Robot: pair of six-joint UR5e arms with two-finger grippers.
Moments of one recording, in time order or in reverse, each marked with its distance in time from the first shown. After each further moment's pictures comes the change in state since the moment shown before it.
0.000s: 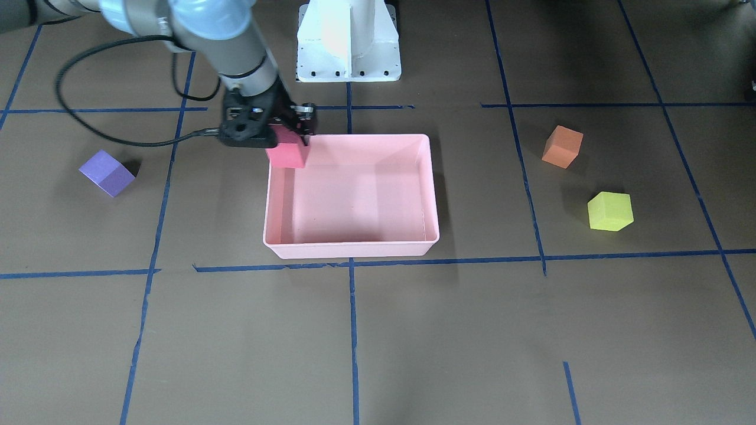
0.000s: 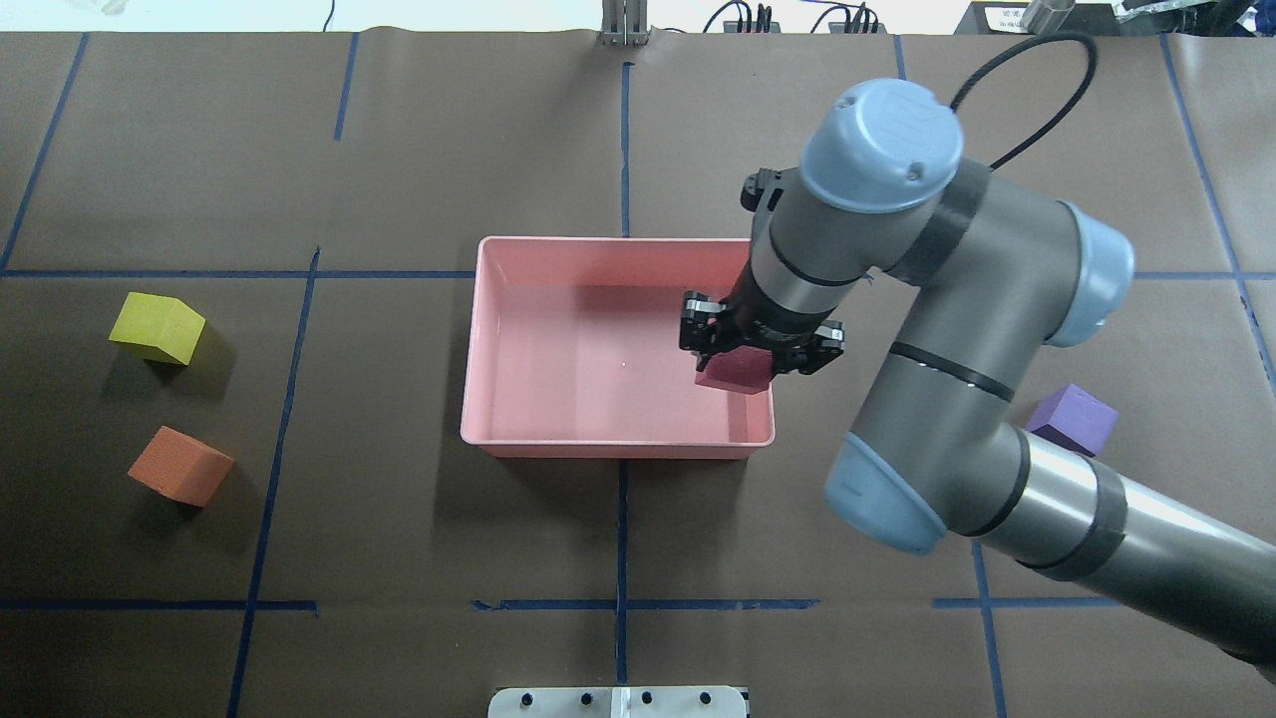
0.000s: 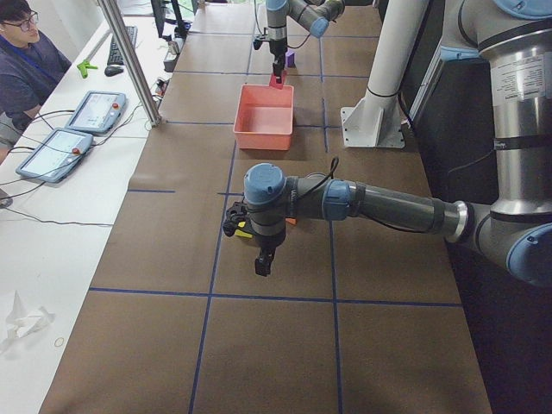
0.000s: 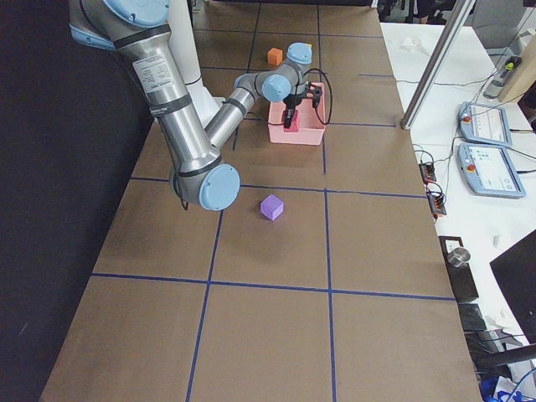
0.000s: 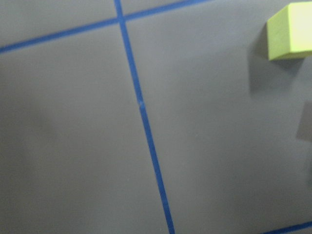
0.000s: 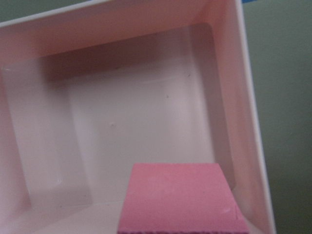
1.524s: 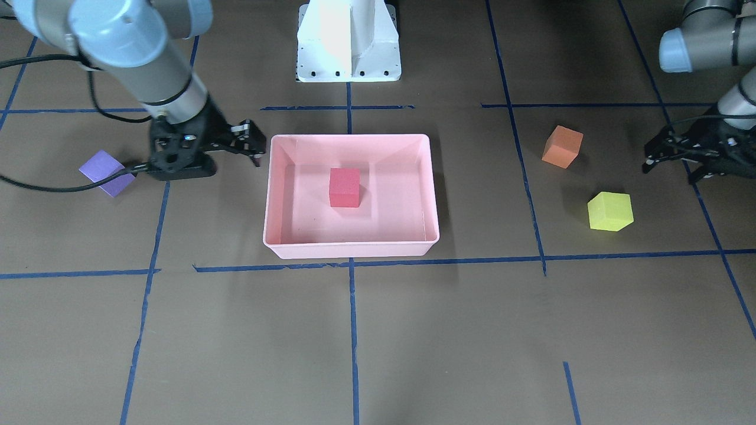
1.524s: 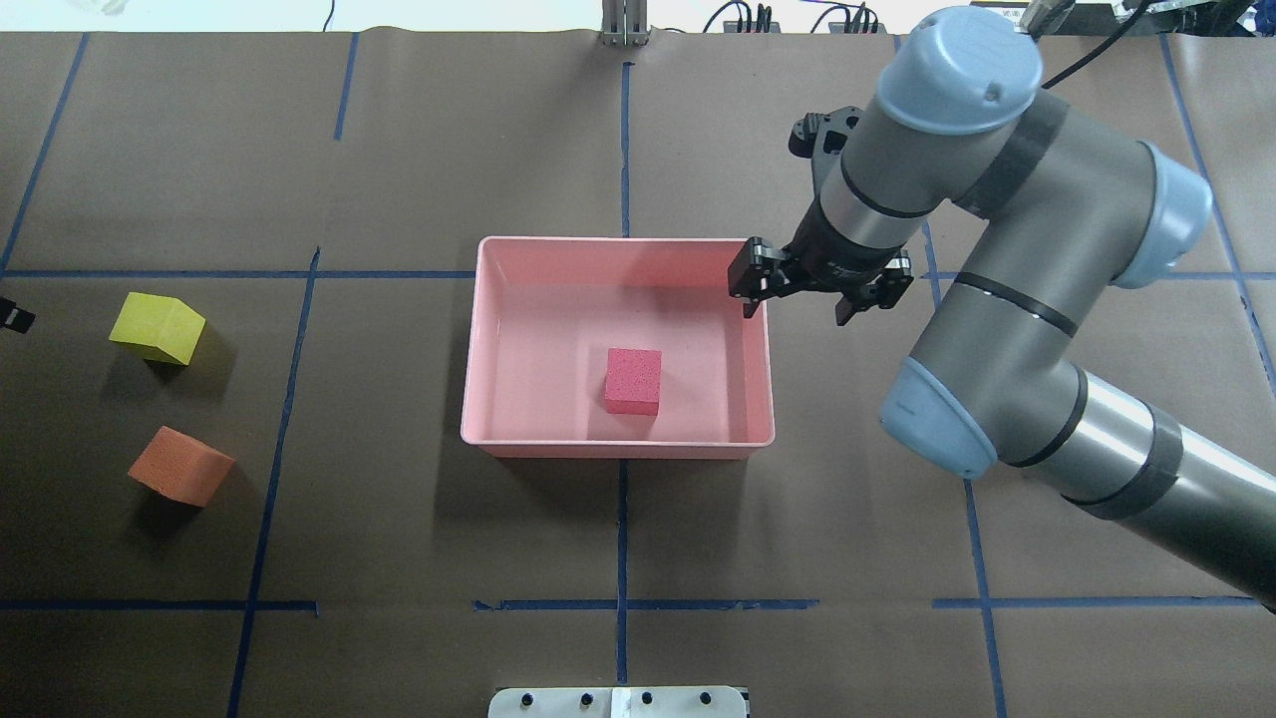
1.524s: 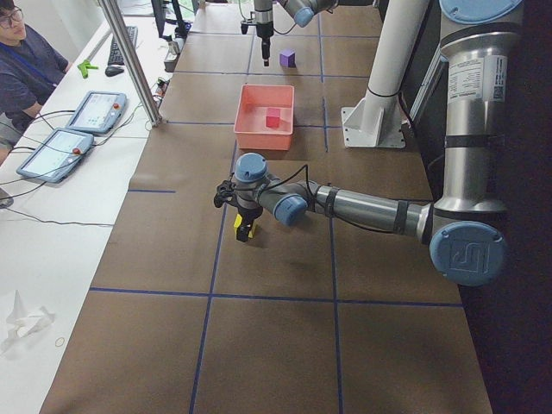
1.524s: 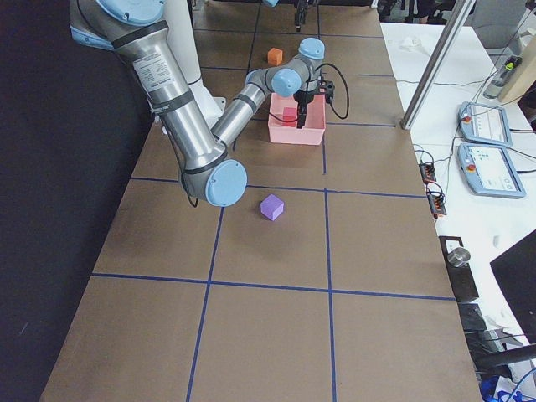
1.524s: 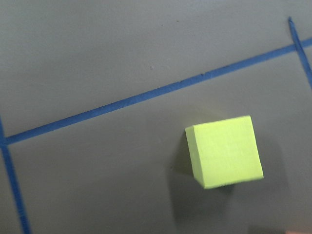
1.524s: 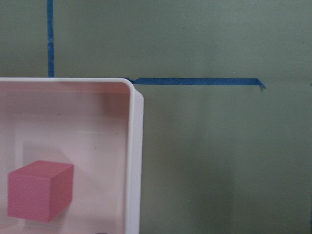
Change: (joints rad) left arm 0.429 -0.107 0.217 -0.616 0.152 -0.689; right arm 0.274 -0.185 0.057 -0.007 0.165 -0.472
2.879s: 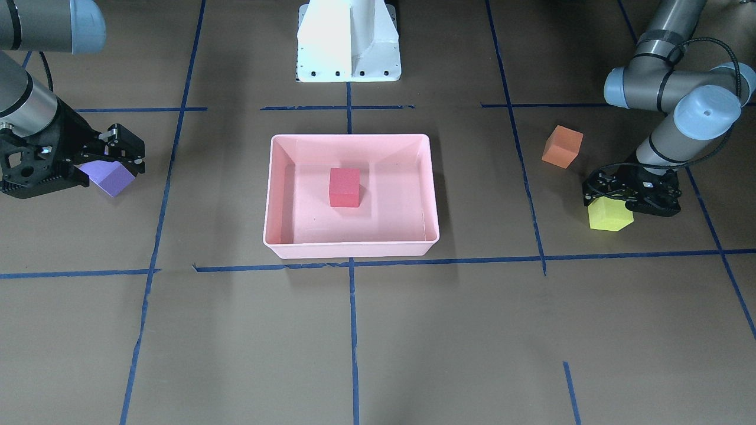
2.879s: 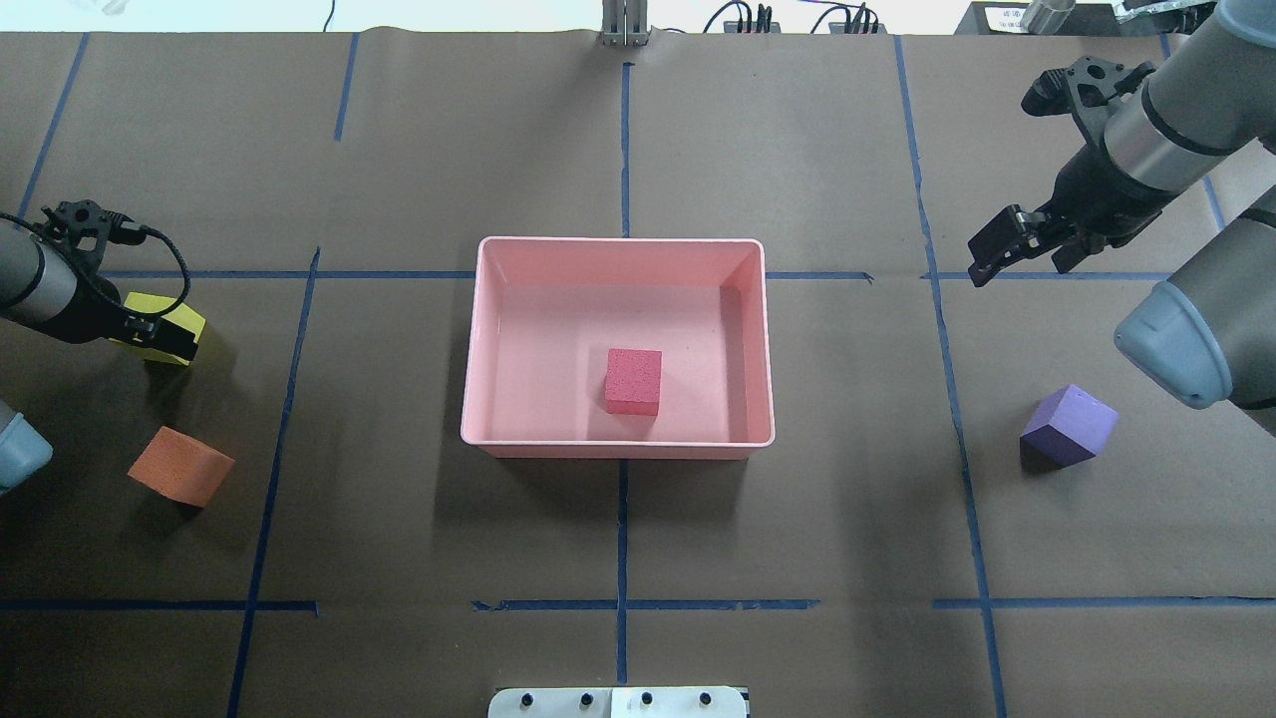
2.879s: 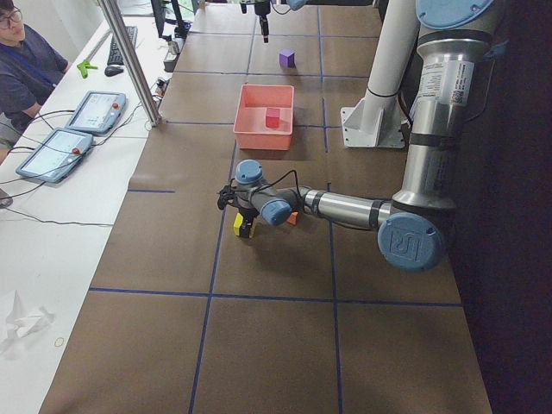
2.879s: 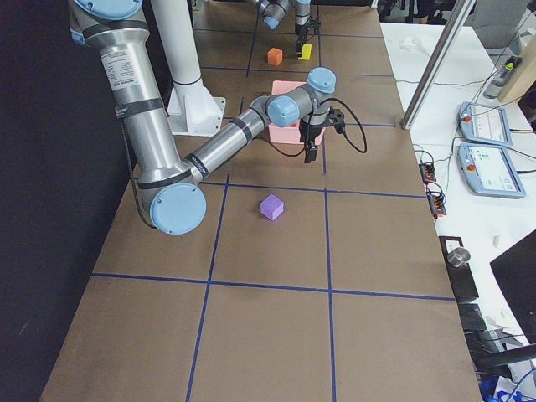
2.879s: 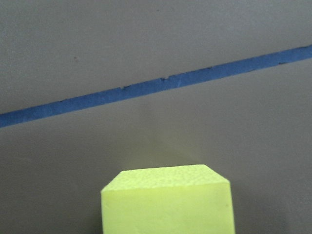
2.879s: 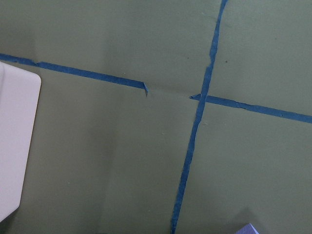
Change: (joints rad) left arm 0.162 -0.128 0.180 -0.089 0.087 -0.154; right arm 0.157 -0.216 0.057 0.003 0.063 -0.357
